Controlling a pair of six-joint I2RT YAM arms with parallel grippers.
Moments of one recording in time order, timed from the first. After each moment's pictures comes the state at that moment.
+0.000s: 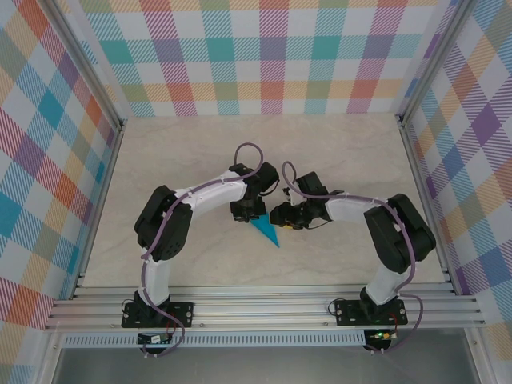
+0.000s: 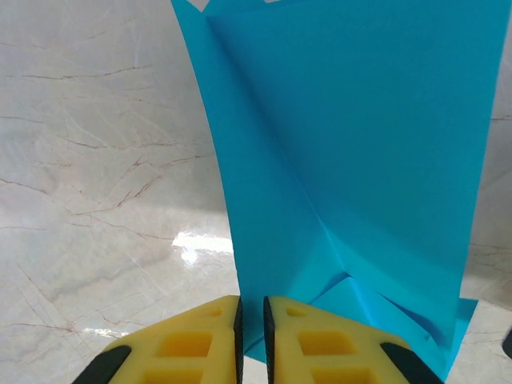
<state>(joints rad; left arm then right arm) -0.75 1.99 1.53 -1.02 -0.10 -0.88 0.53 1.73 0.88 -0.20 -0.62 0.56</state>
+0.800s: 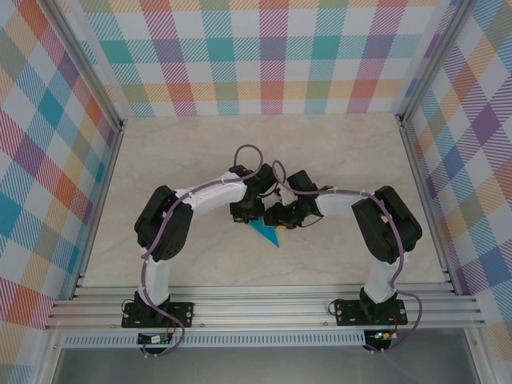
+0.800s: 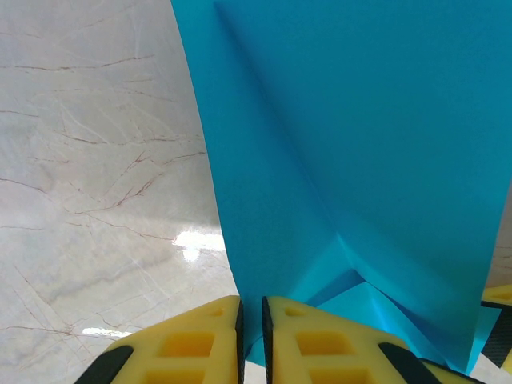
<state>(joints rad) -0.75 1.99 1.51 -1.02 -0.10 -0.88 0.57 1.82 0.96 -0.25 -0.63 0.51</state>
